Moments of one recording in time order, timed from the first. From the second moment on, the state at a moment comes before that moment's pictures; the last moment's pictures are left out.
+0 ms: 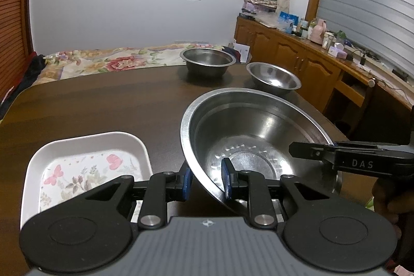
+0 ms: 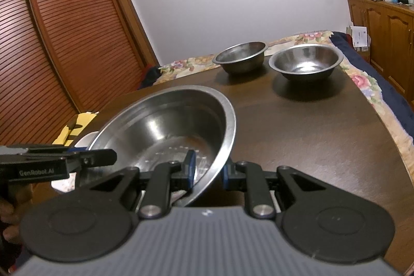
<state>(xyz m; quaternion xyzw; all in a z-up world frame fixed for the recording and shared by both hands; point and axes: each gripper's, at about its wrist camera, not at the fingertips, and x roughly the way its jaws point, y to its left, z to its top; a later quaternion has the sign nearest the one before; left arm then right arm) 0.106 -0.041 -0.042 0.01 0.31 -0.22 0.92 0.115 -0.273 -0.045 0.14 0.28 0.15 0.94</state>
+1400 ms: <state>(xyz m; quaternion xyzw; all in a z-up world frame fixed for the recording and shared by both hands) 0.115 -0.017 -0.040 -0.01 0.29 -0.19 0.94 0.124 -0.268 -0.041 0.10 0.27 0.13 0.95</state>
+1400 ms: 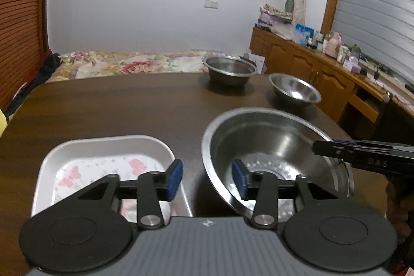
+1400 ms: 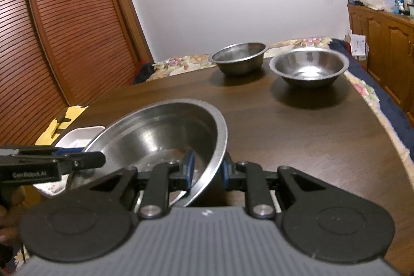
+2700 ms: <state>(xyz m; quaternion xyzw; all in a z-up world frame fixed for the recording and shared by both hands) 0.341 -0.084 -0.005 0.06 0.29 -0.25 0.92 0.362 -0.299 -0.001 0.00 0.33 0.12 0.94</state>
